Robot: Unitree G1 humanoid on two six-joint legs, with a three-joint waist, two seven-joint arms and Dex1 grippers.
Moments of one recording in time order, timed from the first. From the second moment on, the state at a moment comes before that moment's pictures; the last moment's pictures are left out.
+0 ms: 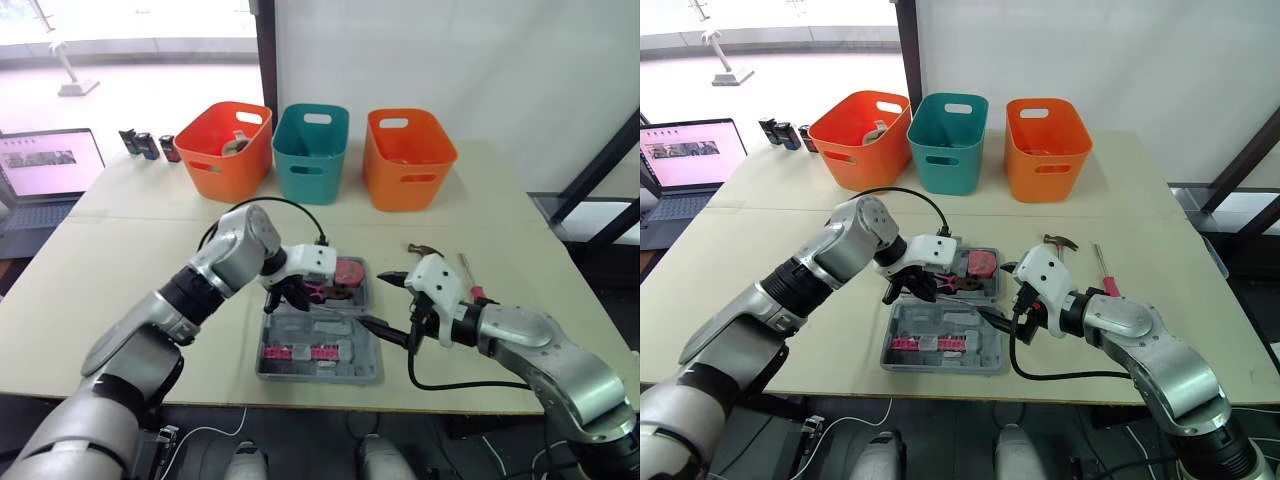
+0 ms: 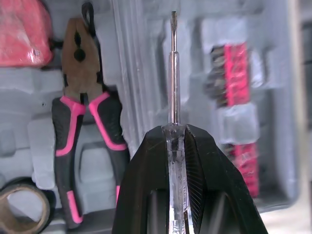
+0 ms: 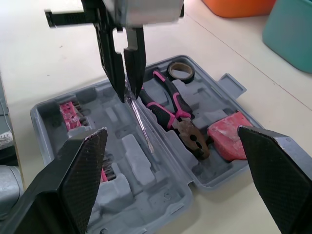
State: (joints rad) left arm -1.02 0.49 -0.66 0.27 0.27 0.55 -1.50; right arm -0.20 -0.71 0.06 -0.60 0.45 0.71 0.64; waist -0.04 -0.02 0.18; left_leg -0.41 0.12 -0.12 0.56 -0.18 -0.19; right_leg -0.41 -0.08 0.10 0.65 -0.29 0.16
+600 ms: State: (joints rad) left arm -0.96 0.43 -0.69 0.35 0.30 0.45 -1.41; right arm -0.16 -0.73 0.05 -0.61 0.46 0.74 0.66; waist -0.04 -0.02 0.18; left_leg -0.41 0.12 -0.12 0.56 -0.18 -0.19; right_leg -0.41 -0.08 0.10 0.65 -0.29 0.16
